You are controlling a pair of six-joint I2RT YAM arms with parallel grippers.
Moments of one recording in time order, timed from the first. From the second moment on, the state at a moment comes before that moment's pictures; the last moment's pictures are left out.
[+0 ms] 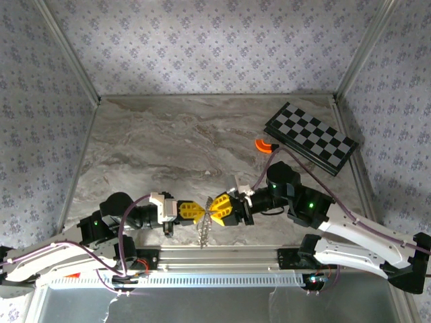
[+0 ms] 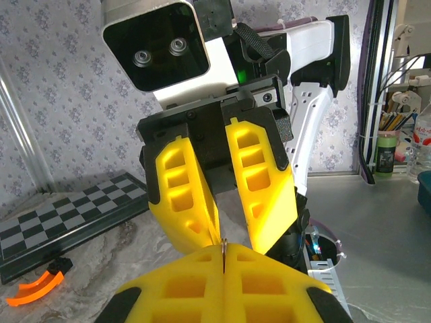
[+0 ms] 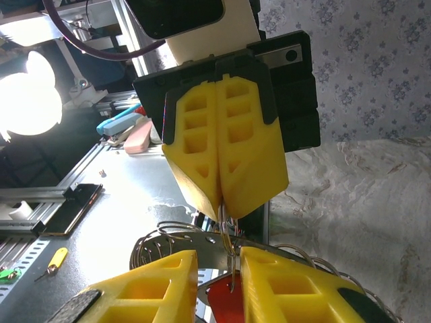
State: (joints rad) left arm -1.22 0.52 0.61 -0.05 0.26 0.07; right arm 1.03 0.87 0.83 -0.15 -0.72 0.02
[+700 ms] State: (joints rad) left arm -1.23 0.53 0.61 -0.05 0.28 0.07; right arm 1.03 0.88 0.82 -0.14 -0.73 0.02
